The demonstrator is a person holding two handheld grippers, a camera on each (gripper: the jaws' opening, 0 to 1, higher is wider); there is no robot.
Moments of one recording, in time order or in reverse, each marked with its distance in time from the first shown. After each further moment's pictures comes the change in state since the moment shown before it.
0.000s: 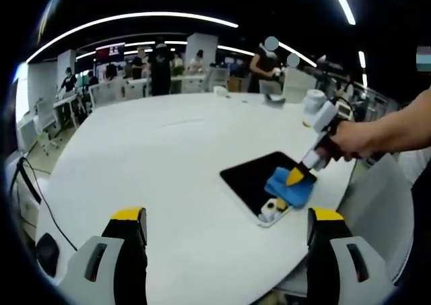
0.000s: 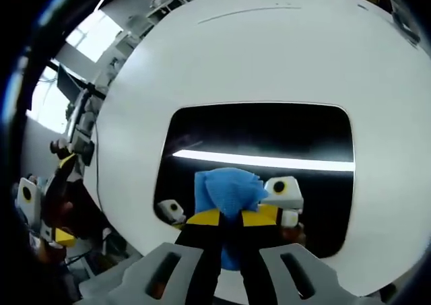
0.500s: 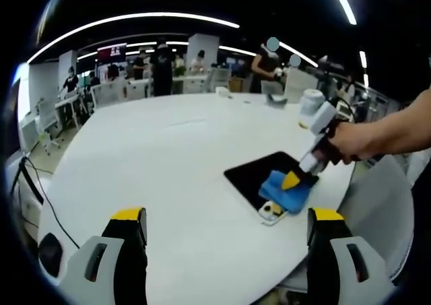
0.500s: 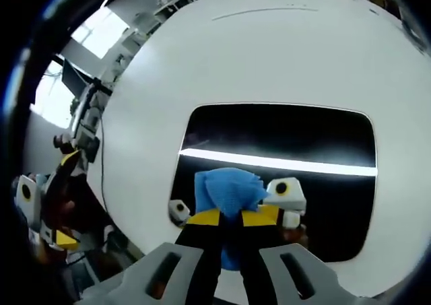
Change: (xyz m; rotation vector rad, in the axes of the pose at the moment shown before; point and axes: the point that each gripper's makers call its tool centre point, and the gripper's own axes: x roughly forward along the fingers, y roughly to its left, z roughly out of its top) left arm -0.006 0.007 -0.001 -0.003 -0.002 0.010; right arm 0.012 0.028 0.004 -0.041 0.006 0.022
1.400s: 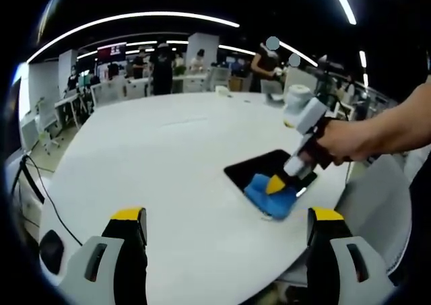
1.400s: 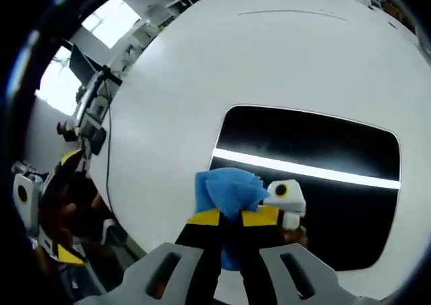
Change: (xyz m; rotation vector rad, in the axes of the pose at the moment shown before) left arm -0.011 0.000 -0.005 -0.001 0.009 -0.001; right arm 0.016 0.036 0.007 -0.069 0.012 0.022
